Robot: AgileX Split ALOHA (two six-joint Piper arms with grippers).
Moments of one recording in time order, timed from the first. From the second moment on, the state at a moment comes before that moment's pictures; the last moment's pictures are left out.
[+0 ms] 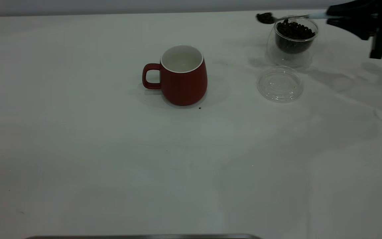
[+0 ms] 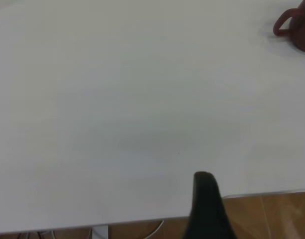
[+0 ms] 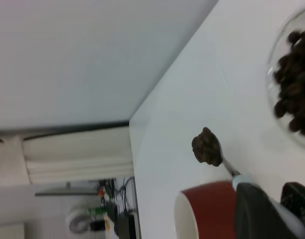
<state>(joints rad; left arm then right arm) -0.04 -0.01 -0.48 -0.01 1.13 0.03 -0.23 2.45 -1.24 1.77 1.13 -1.18</state>
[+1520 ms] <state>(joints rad) -0.04 -0.01 -0.48 -0.01 1.13 0.03 0.06 2.45 -1.26 1.77 1.14 -1.30</state>
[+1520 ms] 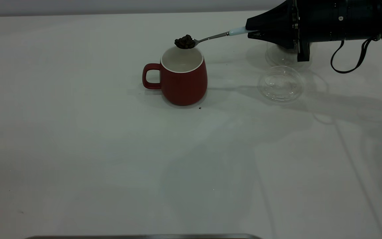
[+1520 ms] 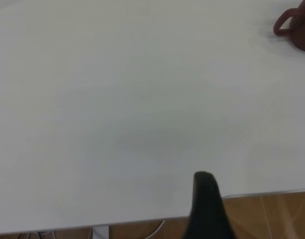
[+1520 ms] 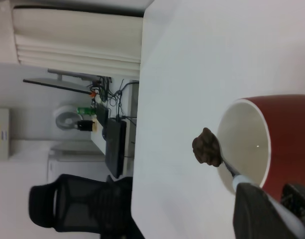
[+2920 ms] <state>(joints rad) -0.04 -0.01 -0.48 -0.01 1.13 0.03 0.01 2.41 -1.23 1.77 1.13 -1.42</state>
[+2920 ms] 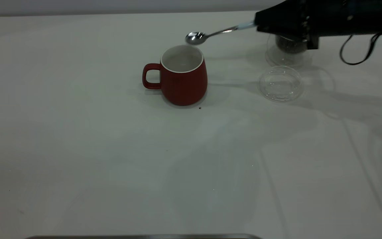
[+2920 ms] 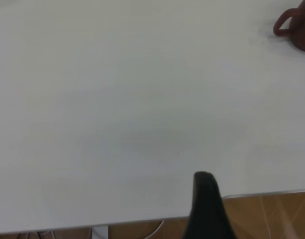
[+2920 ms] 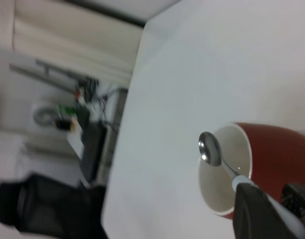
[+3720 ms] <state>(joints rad) -0.04 -0.01 -0.48 -0.01 1.13 0.03 -0.23 2.20 -0.85 1.77 0.84 -1.33</state>
